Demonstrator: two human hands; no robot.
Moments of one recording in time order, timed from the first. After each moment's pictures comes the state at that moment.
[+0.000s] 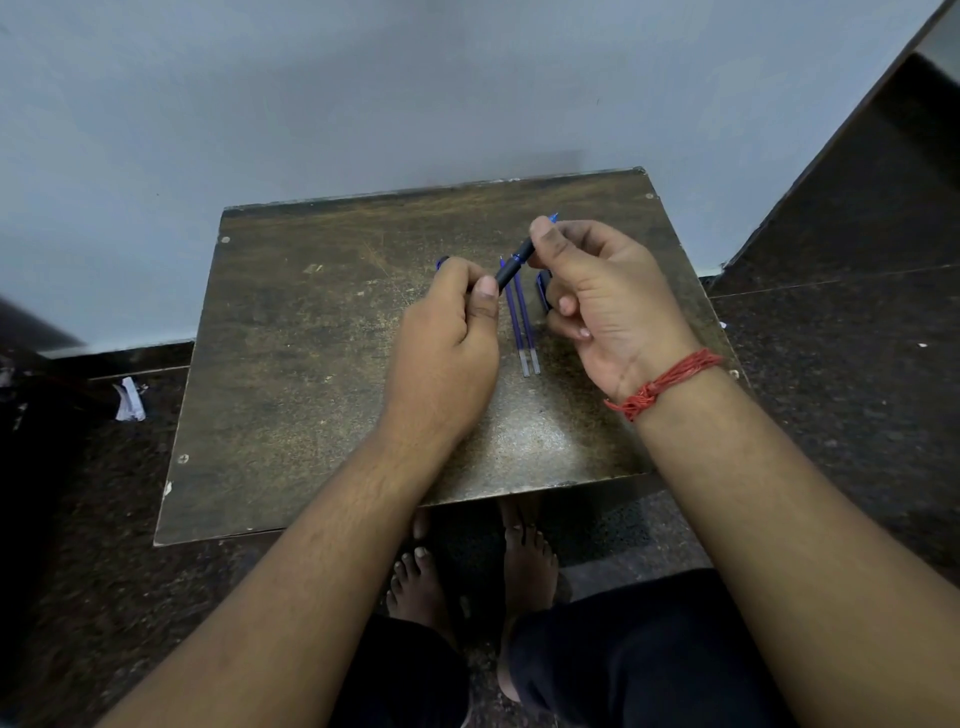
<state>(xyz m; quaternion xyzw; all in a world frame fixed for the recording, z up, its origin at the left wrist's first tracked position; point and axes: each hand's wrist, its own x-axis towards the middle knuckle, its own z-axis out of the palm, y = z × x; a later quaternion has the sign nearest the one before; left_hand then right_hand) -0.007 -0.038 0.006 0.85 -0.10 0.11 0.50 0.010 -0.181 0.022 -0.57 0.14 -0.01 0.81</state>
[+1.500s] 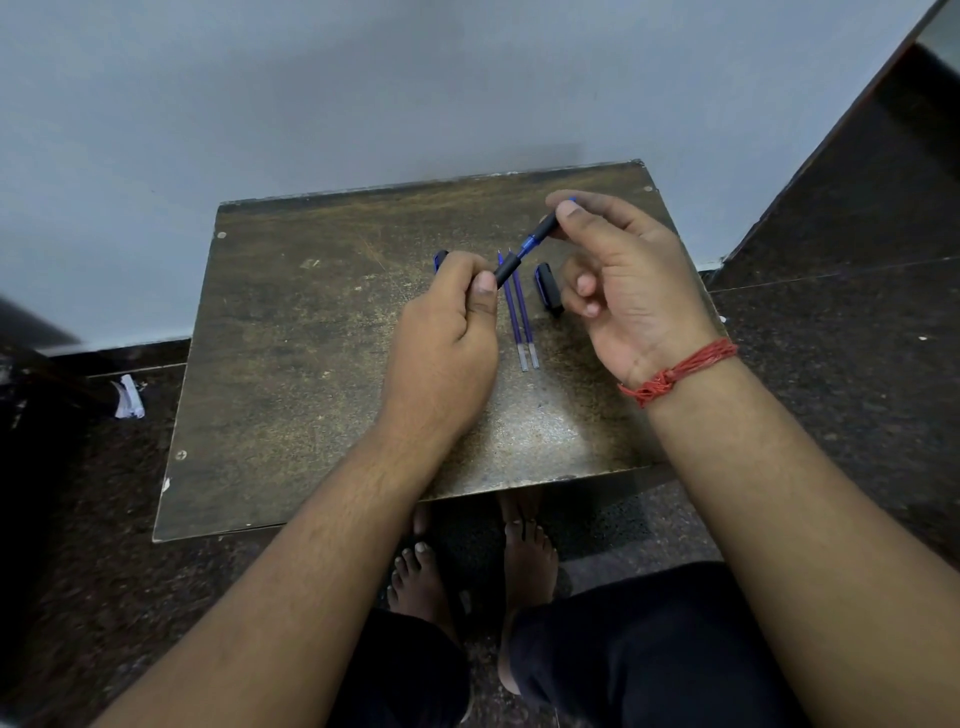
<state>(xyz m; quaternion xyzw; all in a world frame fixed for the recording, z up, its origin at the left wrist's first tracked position) -0.009 -0.038 0.006 0.86 -0.11 0.11 0.49 0.014 -0.193 0.025 -0.54 0.12 -0.05 0.83</state>
